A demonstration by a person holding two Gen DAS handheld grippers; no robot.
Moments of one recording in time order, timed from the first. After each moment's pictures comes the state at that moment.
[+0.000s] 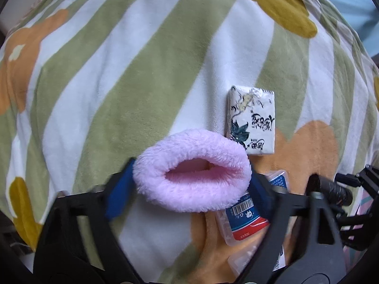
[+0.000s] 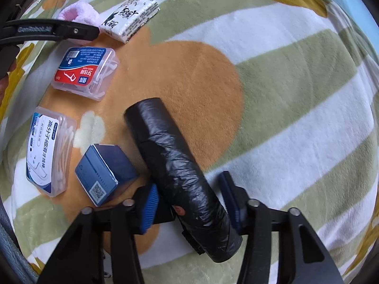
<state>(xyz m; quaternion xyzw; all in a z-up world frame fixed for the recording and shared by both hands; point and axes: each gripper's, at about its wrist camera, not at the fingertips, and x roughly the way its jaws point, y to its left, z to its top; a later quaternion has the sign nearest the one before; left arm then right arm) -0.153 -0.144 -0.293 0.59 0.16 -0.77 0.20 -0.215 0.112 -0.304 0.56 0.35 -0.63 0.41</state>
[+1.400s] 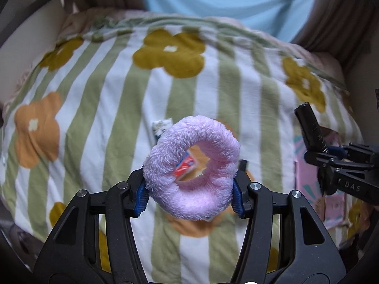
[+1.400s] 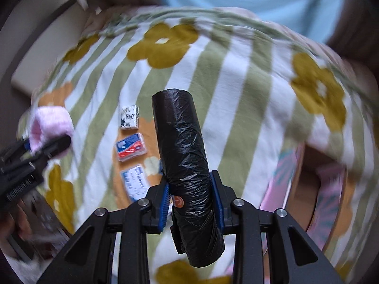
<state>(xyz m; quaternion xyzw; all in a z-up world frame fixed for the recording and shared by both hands) -0.083 -0.043 -0.070 0.51 0.08 -0.85 0.05 -0.141 0.150 -0.084 0.58 0.05 -0.79 0.20</state>
